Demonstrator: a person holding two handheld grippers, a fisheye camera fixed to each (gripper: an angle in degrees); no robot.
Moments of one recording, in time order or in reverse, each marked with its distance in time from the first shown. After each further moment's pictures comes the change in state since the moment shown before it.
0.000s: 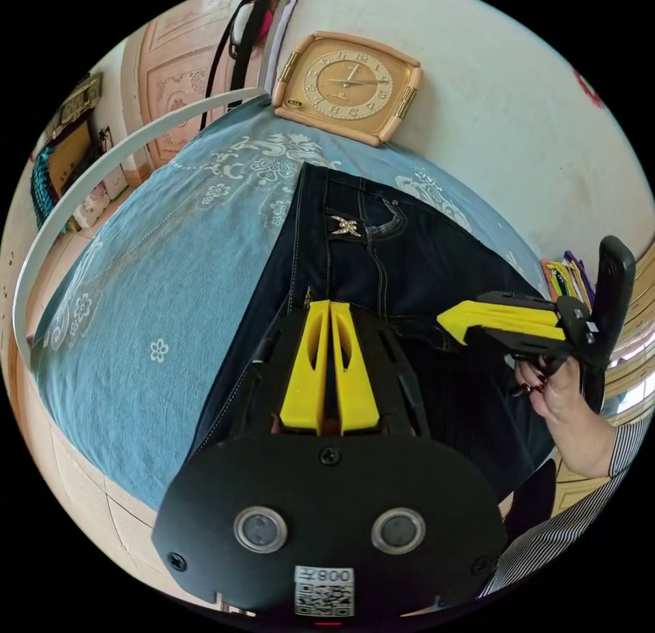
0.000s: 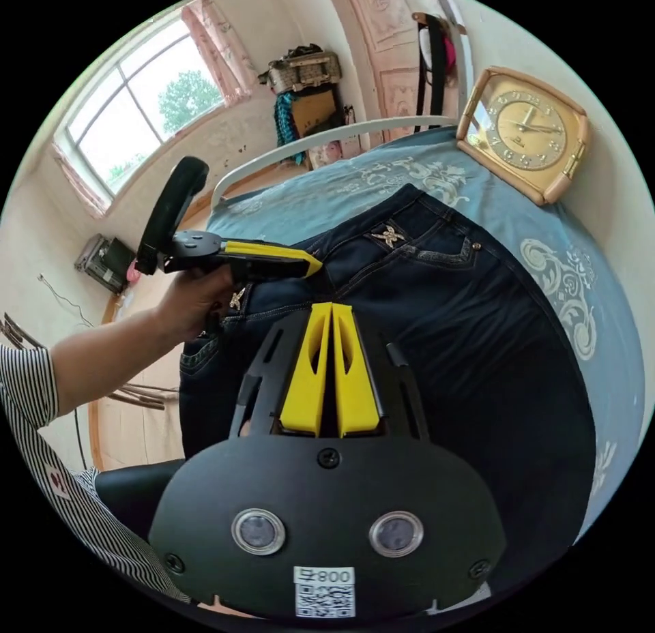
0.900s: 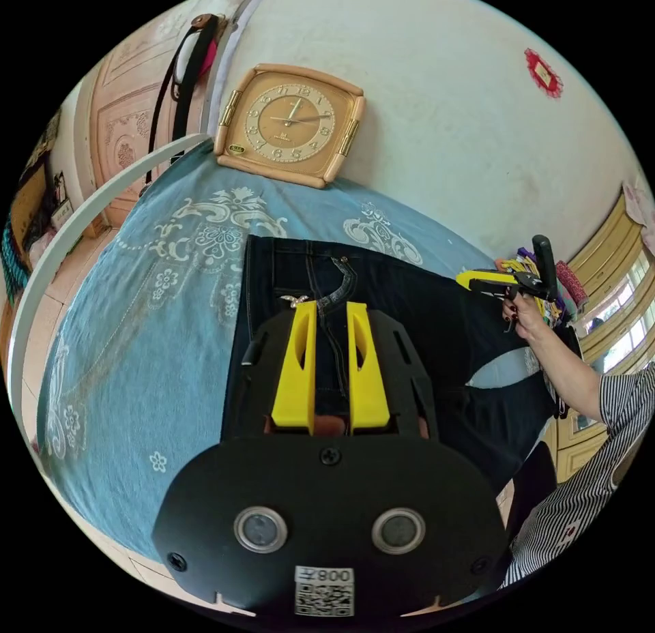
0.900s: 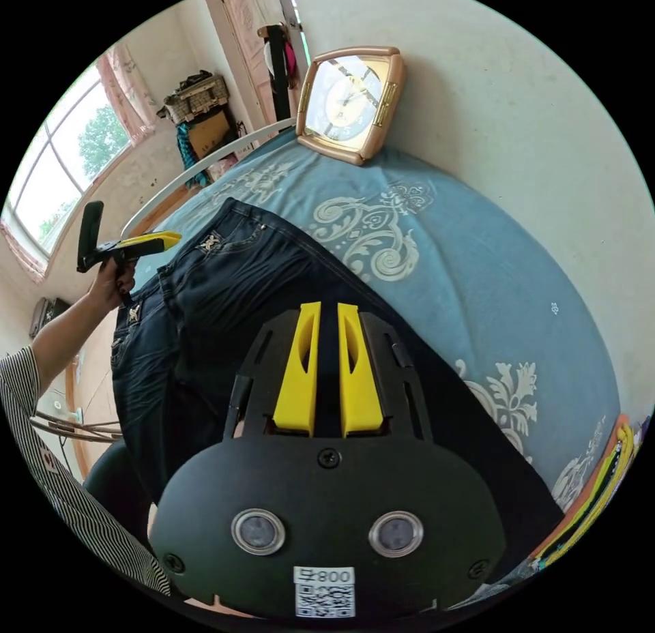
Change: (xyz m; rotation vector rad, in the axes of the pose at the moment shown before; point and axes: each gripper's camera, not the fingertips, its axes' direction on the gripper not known) left arm 0.121 -0.195 0.049 0.096 0.154 0.166; right arm 0.201 0.071 -0.096 0.011 0.236 0.255
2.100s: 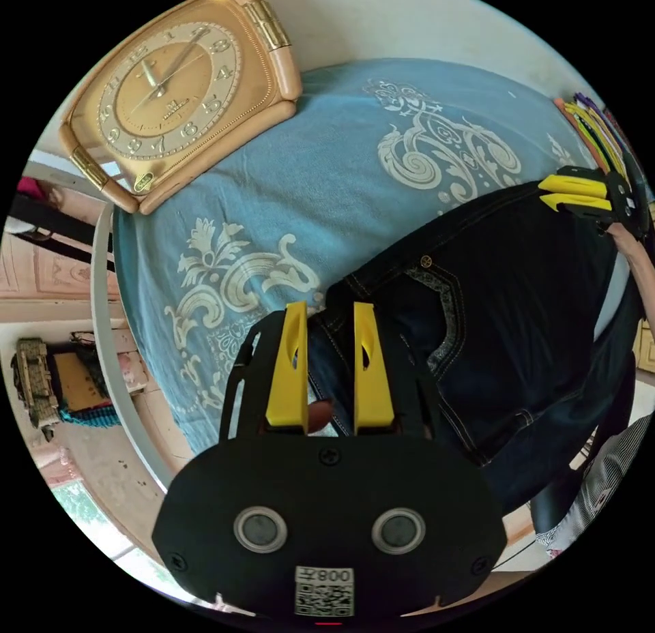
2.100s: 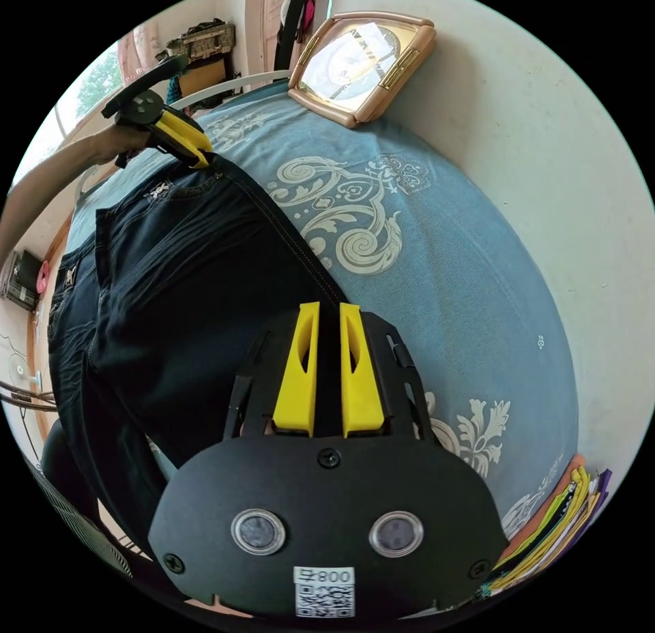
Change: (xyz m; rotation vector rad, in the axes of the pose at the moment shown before) left arm 0.119 -0.326 0.188 -0.562 -0.388 0.499; right arm 0.001 0.026 0.044 -0.124 0.181 -0.137
